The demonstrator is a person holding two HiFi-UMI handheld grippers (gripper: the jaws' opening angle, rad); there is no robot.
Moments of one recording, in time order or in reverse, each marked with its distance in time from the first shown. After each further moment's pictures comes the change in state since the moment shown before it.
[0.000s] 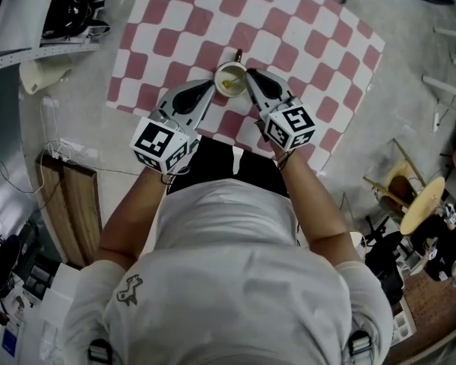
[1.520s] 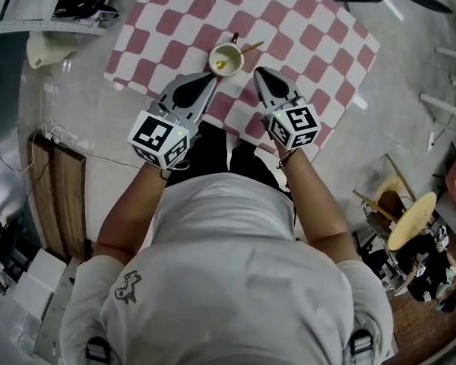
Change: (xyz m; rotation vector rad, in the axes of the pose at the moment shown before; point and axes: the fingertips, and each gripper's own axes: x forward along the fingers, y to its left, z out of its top) left arm -0.019 -0.057 0.008 -0.004 -0.104 0.095; right arm -0.058 0.000 -0.007 -0.136 0.024 0.005
